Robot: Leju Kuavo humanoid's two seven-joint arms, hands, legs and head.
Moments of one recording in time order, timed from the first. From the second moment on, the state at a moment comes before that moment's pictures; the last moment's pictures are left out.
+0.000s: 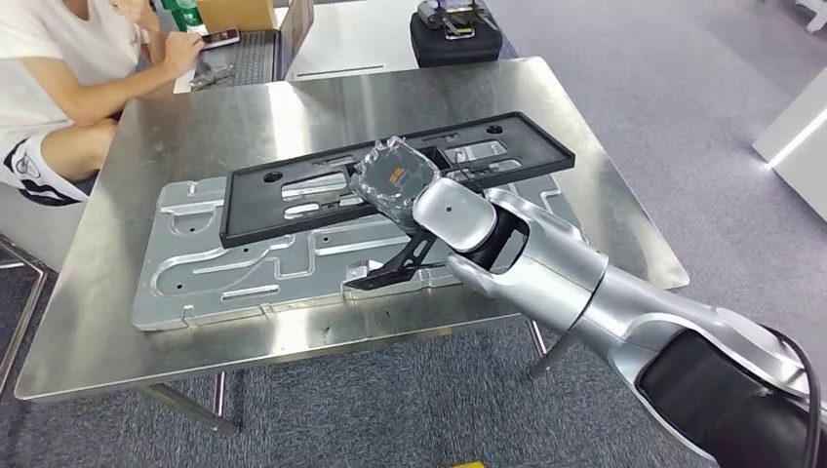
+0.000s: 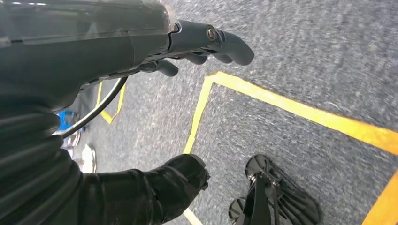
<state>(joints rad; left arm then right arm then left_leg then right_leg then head) -0.10 -0.17 1.32 -0.30 -0.94 0.14 -0.11 -1.18 -0.06 0.99 -1.12 1.24 0.30 -0.09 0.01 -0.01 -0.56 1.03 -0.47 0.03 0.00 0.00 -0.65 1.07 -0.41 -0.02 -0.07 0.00</state>
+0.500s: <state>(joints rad) -0.10 -0.16 1.32 -0.30 -0.93 0.14 -0.11 -1.18 -0.05 0.99 -1.08 1.26 0.30 -0.11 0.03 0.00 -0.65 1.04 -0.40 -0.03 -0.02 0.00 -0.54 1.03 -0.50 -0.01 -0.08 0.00</state>
